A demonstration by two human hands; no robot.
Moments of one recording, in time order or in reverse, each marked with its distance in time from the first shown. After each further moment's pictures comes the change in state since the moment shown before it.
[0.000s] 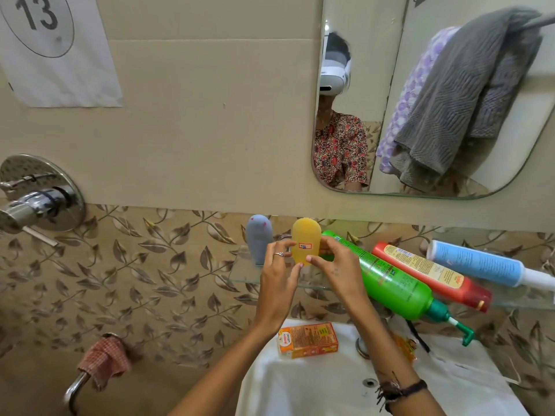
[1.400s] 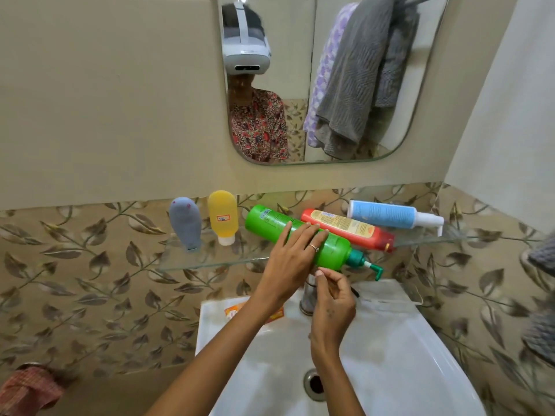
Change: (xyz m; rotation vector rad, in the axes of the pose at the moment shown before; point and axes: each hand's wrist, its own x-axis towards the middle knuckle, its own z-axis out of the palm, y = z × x) left_hand -0.019 0.046 0.086 0.545 -0.385 0.727; right_hand -0.112 0.043 -0.015 0.498 0.893 0.314
